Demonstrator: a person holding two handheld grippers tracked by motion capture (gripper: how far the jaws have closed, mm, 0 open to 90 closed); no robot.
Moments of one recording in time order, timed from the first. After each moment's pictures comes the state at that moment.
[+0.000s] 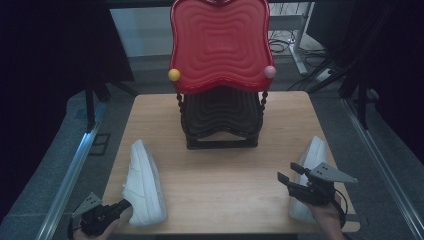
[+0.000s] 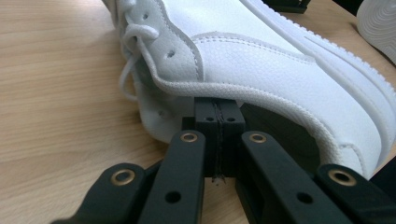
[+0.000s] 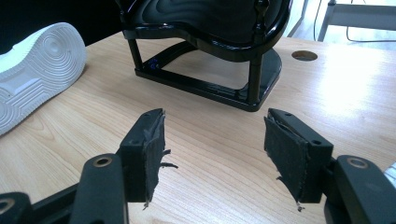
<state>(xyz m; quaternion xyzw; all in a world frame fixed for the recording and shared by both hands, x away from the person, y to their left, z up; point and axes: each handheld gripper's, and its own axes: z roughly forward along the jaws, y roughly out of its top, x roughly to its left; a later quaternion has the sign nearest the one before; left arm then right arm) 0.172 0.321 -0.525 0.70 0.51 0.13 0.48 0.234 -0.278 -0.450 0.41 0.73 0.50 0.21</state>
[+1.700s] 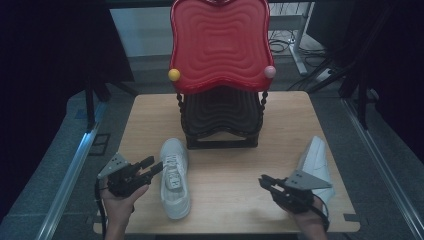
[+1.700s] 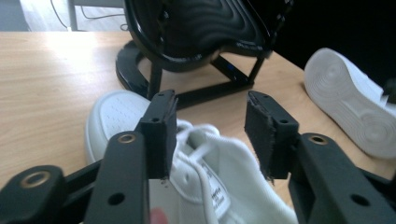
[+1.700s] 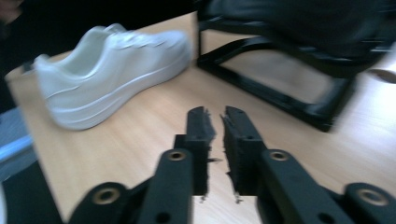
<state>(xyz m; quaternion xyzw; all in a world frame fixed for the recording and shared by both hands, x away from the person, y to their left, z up) 0.244 0.241 -0.436 0.70 0.44 0.16 0.54 0.221 -0.219 -0.449 0.31 0.79 0.50 0.18</state>
